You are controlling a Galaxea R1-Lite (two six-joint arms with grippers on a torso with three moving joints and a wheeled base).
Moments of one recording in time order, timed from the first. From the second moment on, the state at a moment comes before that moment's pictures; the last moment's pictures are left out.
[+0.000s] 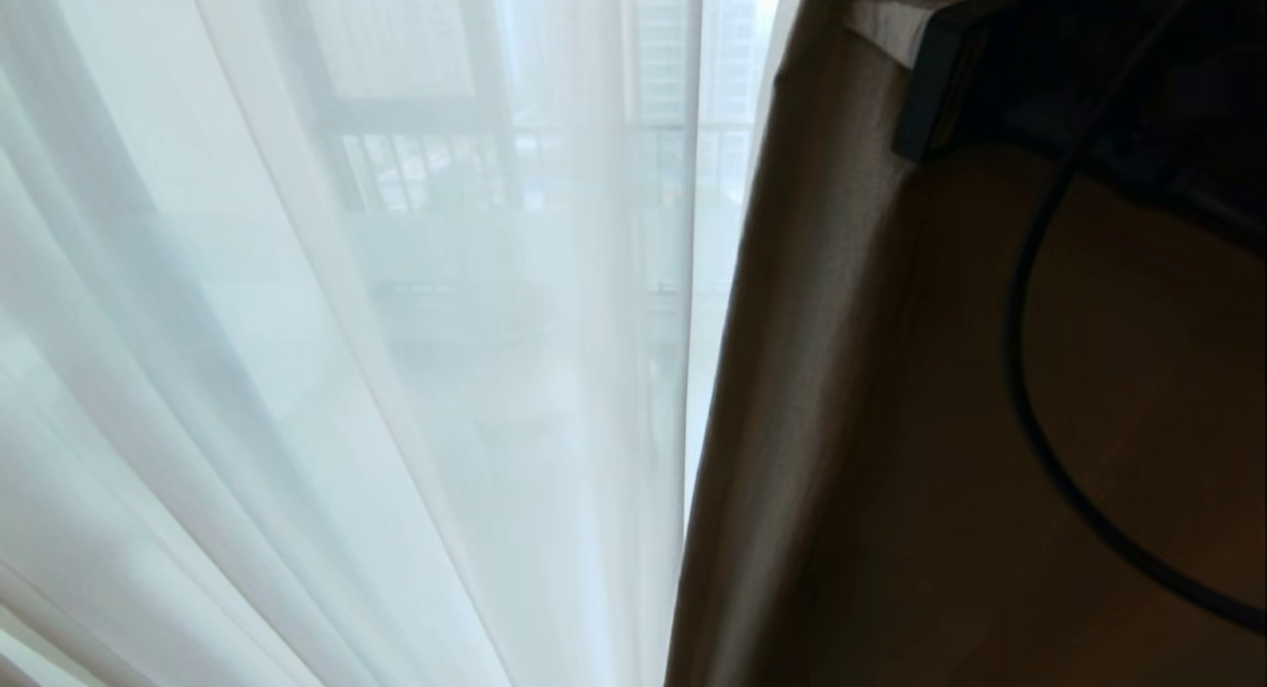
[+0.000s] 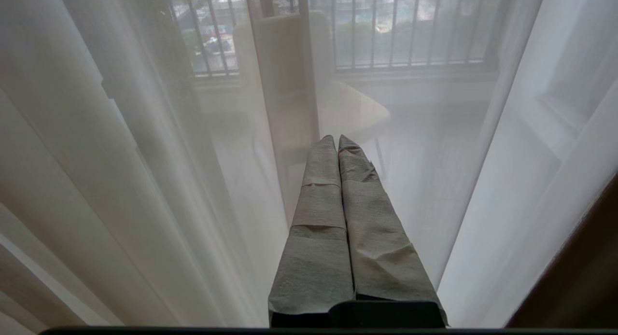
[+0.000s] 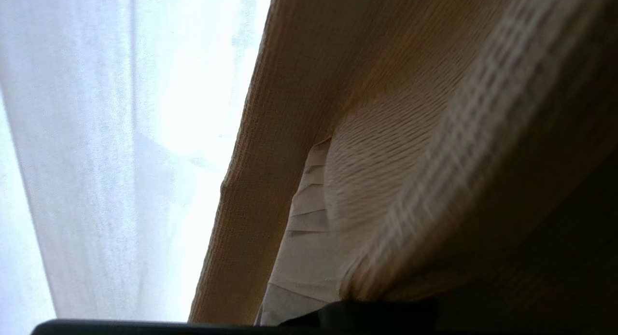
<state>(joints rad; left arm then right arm) 0.00 0.00 0.00 -0.04 -0.01 0.05 0.75 1.49 -1.25 -0.55 -0.23 -0.32</state>
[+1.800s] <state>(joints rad) 0.00 0.00 0.00 -0.04 -0.01 0.05 0.56 1.00 -0.80 -0.55 -0.23 -0.26</state>
